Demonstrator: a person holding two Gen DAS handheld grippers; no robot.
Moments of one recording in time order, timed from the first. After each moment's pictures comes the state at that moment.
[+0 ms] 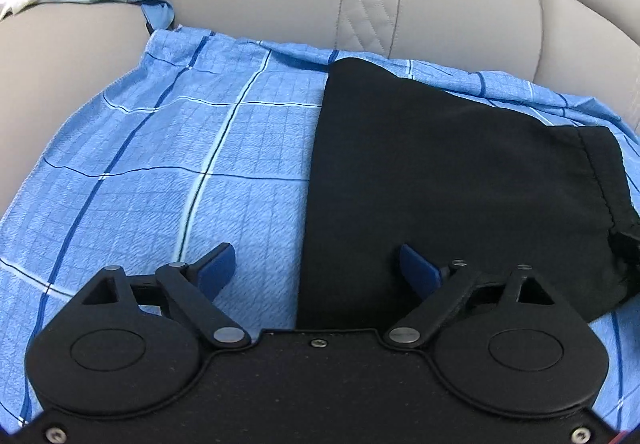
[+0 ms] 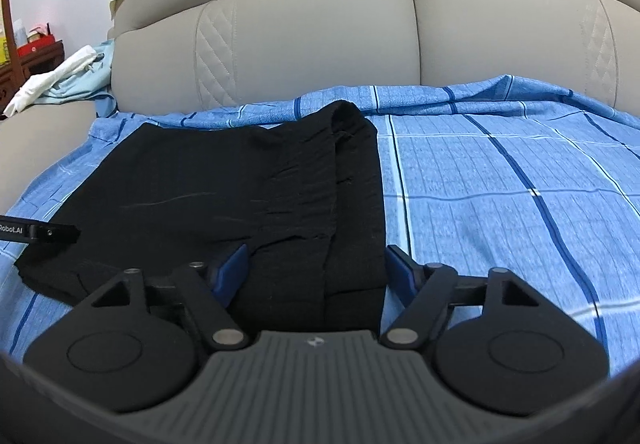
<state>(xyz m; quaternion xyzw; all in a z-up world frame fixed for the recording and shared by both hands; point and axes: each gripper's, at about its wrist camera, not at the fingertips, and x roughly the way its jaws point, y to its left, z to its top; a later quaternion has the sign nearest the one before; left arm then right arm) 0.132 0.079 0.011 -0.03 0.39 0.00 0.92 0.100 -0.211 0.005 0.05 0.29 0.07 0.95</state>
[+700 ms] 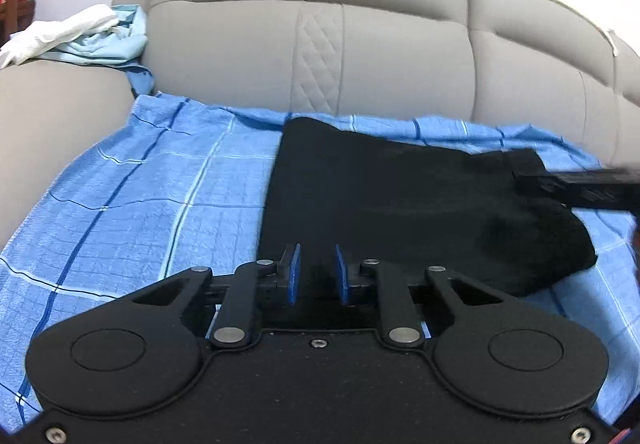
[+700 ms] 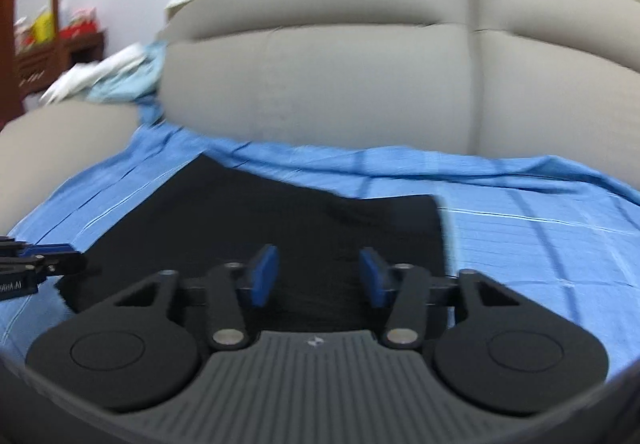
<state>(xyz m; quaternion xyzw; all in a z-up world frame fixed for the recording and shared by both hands) 0.067 0.058 0.031 -0.01 0.29 -0.04 0.95 0.114 -0.153 0.048 -0.02 0.26 0.13 0.96</state>
